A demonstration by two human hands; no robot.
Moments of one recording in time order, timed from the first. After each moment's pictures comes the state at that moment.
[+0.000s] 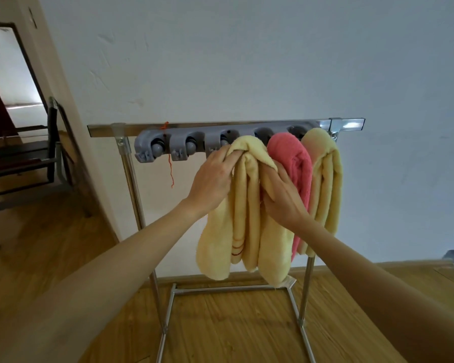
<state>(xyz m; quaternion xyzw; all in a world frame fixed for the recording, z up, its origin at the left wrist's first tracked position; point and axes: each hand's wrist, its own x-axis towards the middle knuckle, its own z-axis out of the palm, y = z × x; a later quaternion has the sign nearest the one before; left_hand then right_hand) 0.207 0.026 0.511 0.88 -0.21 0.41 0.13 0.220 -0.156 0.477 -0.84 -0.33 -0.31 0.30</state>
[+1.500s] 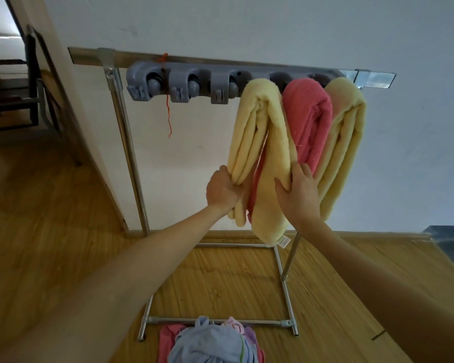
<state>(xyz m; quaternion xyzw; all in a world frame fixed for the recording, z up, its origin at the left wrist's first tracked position) 0.211 -0.007 0.378 0.88 0.11 0.19 0.43 0.187 -0.169 0.413 -0.90 -0.12 -0.27 0.33</state>
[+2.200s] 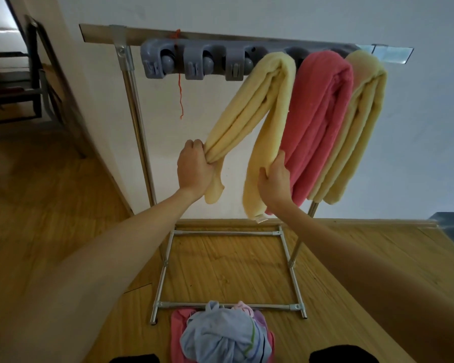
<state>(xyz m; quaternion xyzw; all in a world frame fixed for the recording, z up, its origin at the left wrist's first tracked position) 0.174 0.073 0.382 0.89 0.08 0.32 0.31 0.172 -0.100 0.384 -0.86 -0.12 -0.16 0.47</state>
